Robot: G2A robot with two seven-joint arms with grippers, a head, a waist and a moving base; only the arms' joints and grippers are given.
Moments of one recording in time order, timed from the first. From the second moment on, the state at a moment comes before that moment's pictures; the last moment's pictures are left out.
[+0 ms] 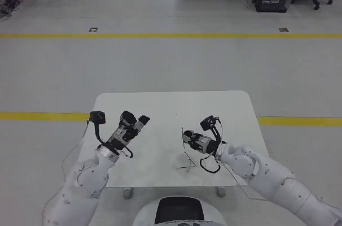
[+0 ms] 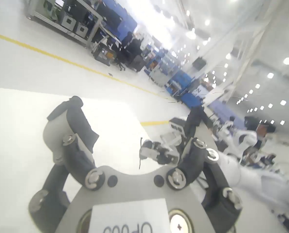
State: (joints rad) left arm 1.75 -1.13 -1.39 -1.91 0.53 -0.34 -0.14; right arm -1.21 -0.91 0.66 -1.53 -0.32 -0.34 0.15
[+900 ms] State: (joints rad) left arm 1.68 -1.09 -1.16 -1.91 1.28 -0.34 -0.01; right arm -1.23 -0.95 0.73 -1.48 0.00 -0.34 0.21
